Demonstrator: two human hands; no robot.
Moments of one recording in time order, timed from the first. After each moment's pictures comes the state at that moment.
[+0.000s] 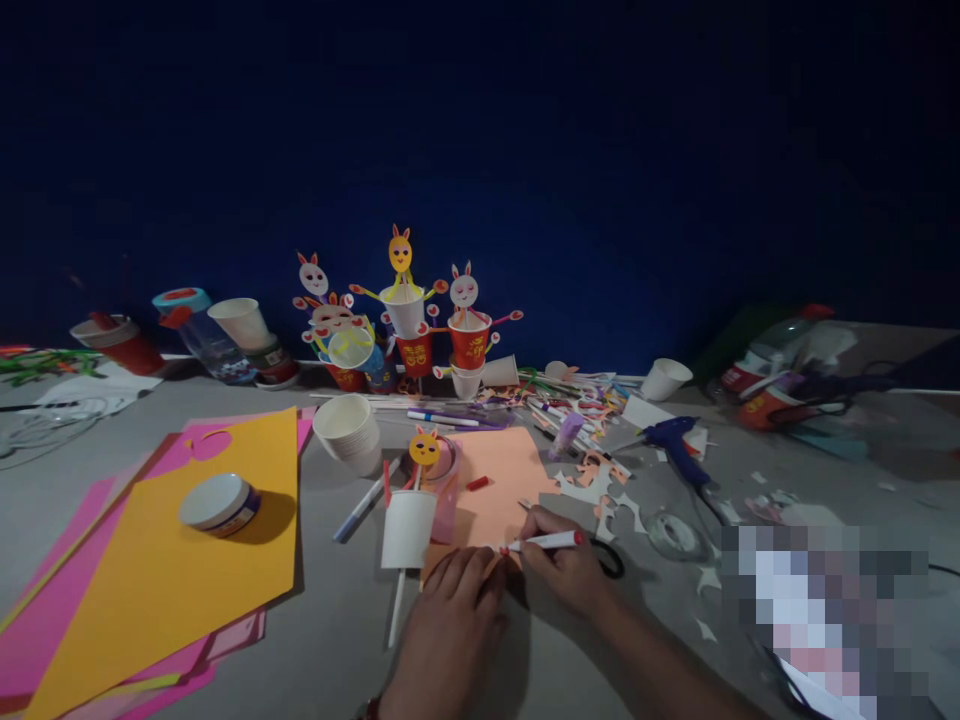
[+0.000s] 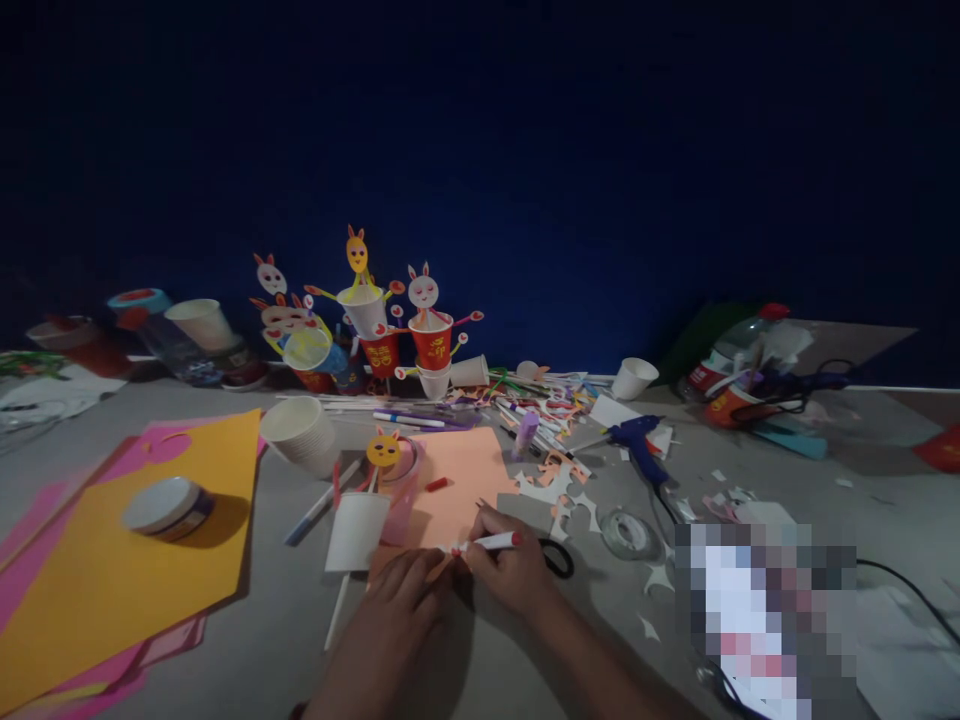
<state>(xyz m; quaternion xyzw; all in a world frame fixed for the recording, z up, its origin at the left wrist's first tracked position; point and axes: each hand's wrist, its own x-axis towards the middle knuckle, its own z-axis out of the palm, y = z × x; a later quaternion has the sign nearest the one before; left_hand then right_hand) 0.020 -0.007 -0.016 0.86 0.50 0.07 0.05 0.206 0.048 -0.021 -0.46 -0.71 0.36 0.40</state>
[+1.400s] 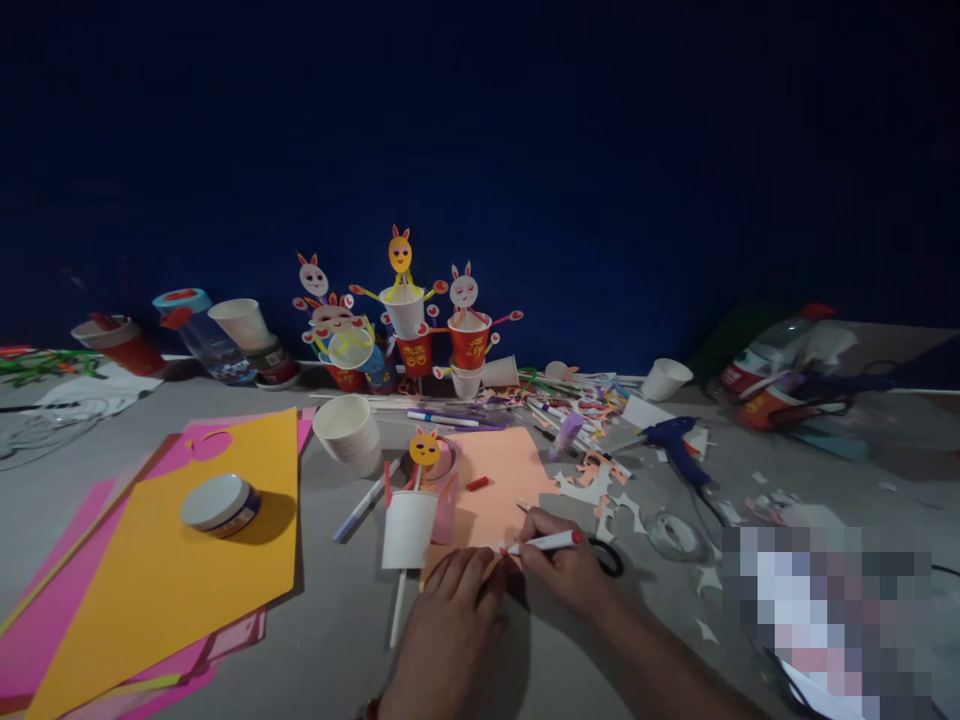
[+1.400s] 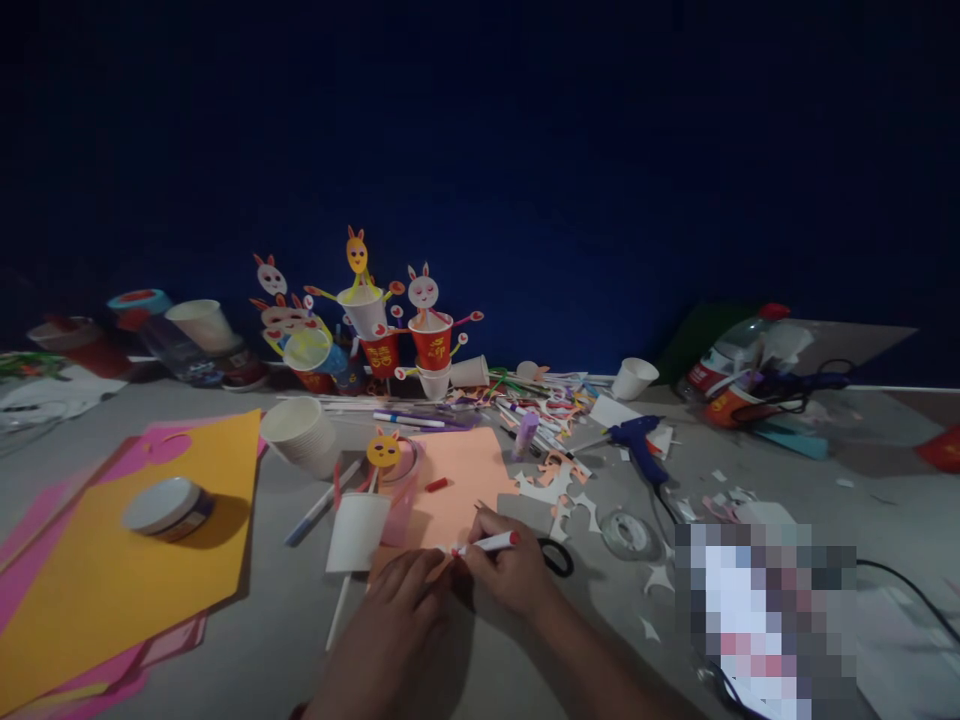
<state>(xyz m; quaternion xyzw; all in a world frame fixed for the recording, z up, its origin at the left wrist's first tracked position) 0.020 -0.007 -0.014 0.86 0.49 0.08 0.06 0.208 0.049 -0.026 -0.47 -0.71 0.36 0.38</state>
